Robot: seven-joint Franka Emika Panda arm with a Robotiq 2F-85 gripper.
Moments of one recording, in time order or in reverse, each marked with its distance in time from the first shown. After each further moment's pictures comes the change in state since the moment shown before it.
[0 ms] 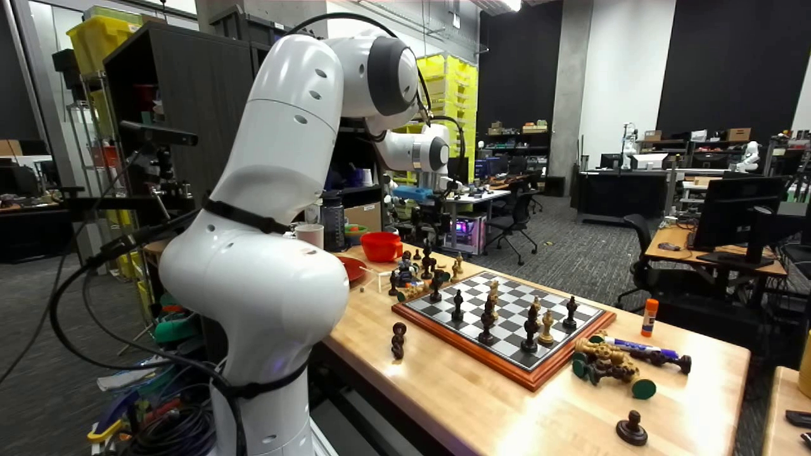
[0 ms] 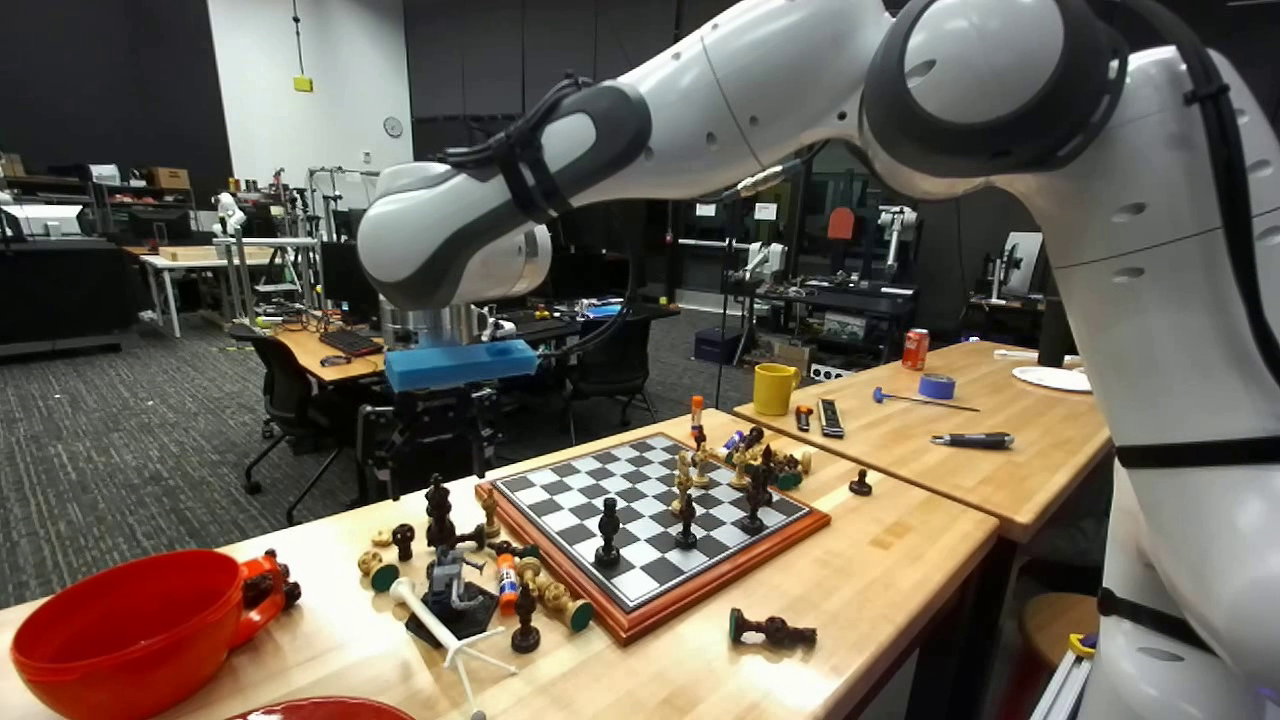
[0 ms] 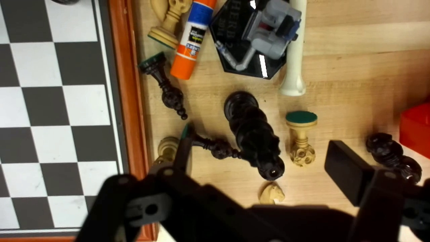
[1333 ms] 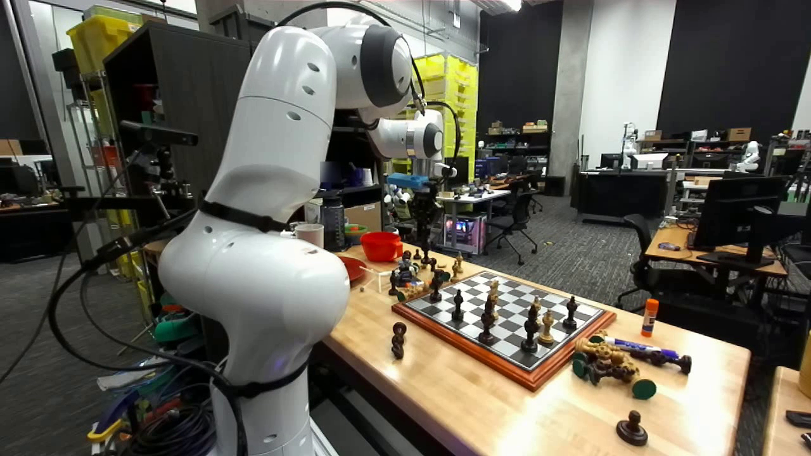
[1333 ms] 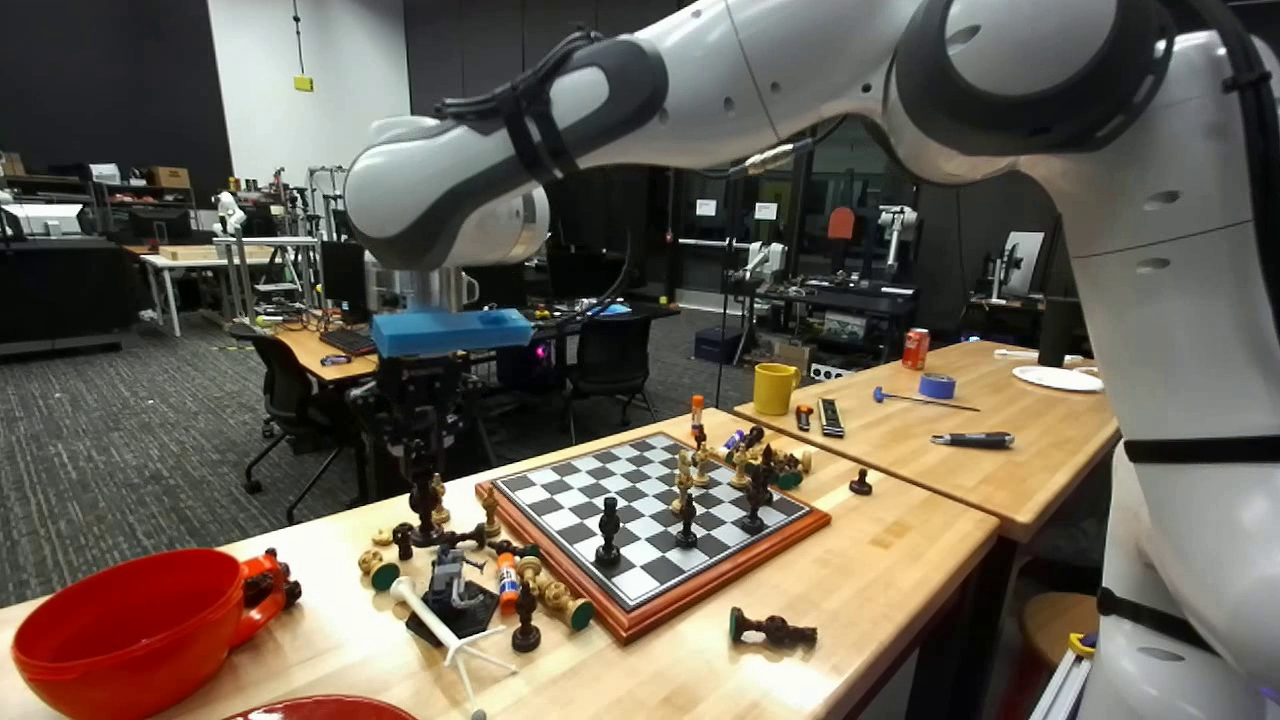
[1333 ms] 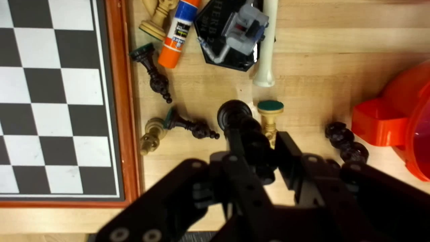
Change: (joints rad) arm 0.011 -0.061 0.016 0.005 -0.004 -0.010 -0.023
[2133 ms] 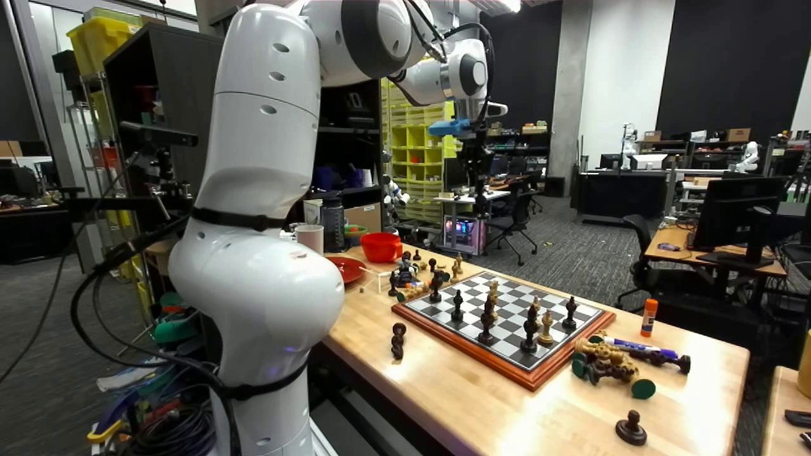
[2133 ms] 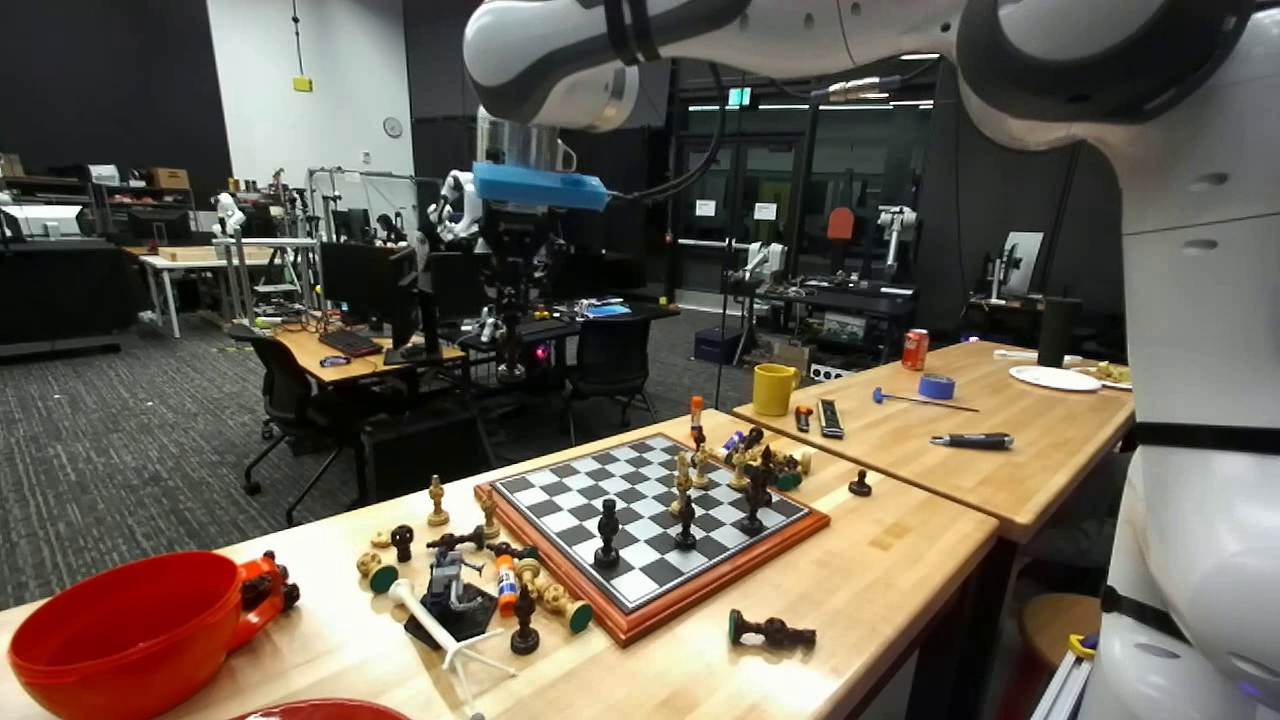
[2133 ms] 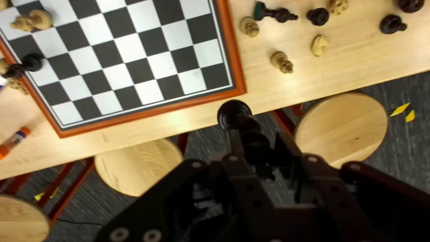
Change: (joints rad) arm -0.126 -0.139 -0.091 0.143 -0.046 -0.141 0.081
